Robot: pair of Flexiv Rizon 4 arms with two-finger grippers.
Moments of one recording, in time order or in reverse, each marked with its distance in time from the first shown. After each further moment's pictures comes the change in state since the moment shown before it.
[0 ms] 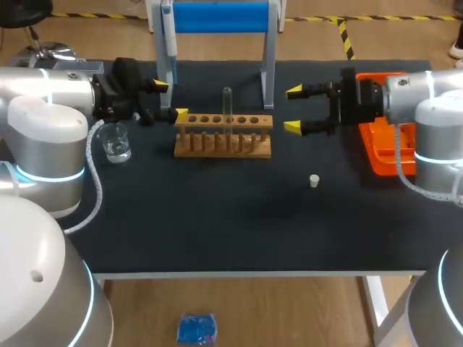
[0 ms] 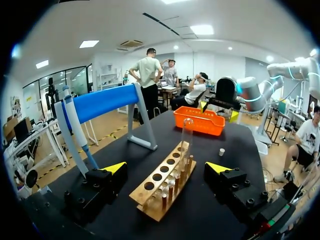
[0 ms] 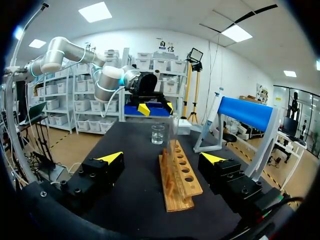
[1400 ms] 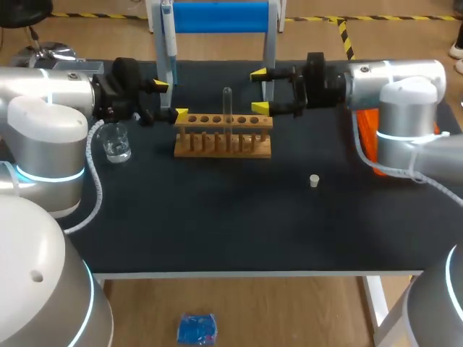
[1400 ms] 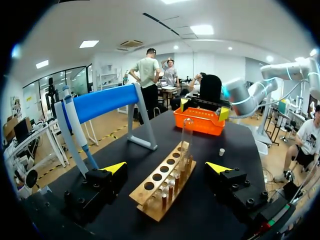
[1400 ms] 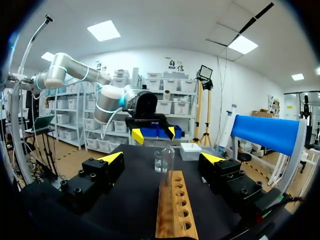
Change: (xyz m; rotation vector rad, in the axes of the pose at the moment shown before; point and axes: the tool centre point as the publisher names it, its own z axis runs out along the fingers) left arm 0.000 0.000 0.000 0.000 0.000 0.000; right arm -0.025 0.039 0.074 -0.203 0.134 0.001
